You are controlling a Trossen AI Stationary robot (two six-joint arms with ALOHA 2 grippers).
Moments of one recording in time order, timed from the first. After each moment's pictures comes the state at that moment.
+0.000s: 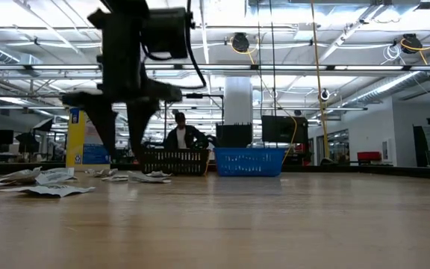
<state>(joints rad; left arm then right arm) 0.01 1.72 1.15 -0.93 -0.05 -1.32 -0.19 1.36 1.43 -0.23 -0.19 -0.05</state>
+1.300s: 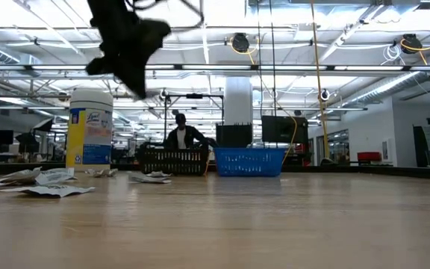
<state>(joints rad) 0.04 1.45 1.14 -0.87 -0.18 -0.86 -0.19 1.34 1.43 -0.20 -0.18 -0.07</state>
